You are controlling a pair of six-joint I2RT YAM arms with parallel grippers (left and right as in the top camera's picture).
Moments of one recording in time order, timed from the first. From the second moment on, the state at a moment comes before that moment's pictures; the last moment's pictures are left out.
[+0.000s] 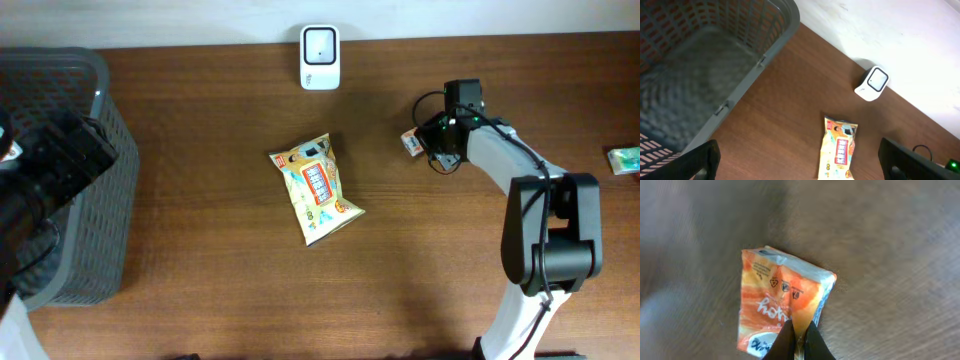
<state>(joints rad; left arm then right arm) 0.23 1.42 2.37 -1.69 0.05 -0.45 0.03 2.03 1.36 -0.43 -0.11 0.92</state>
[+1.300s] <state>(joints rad) 0.23 1.42 2.37 -1.69 0.05 -0.45 0.44 1.97 1.60 -0.03 0.27 -0.25</state>
